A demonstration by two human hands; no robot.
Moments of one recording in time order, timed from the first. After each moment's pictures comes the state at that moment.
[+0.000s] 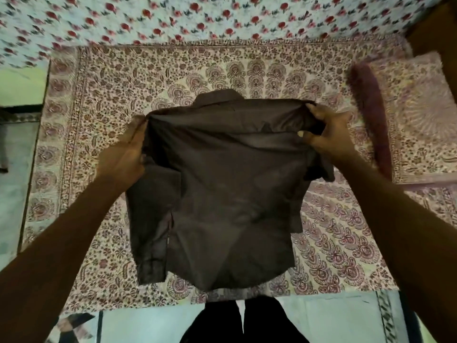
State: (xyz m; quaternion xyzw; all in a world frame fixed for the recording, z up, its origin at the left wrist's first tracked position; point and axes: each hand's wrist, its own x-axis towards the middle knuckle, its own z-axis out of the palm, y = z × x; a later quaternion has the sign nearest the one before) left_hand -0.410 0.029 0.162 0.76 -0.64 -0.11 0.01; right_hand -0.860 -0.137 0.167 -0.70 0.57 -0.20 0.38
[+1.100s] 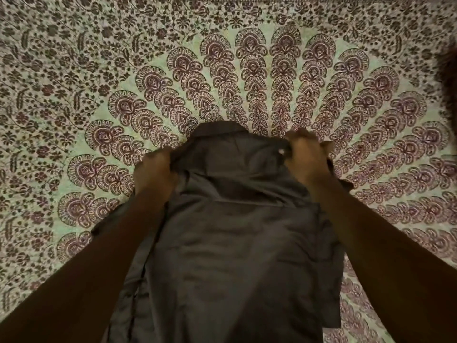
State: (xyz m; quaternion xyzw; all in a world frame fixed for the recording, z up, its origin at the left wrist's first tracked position) left_hand -0.448 -0.184 -0.101 0.85 -0.49 -0.22 -0.01; right_hand -0.741 -0.312 -0.112 -0.77 0.60 0.07 0.19
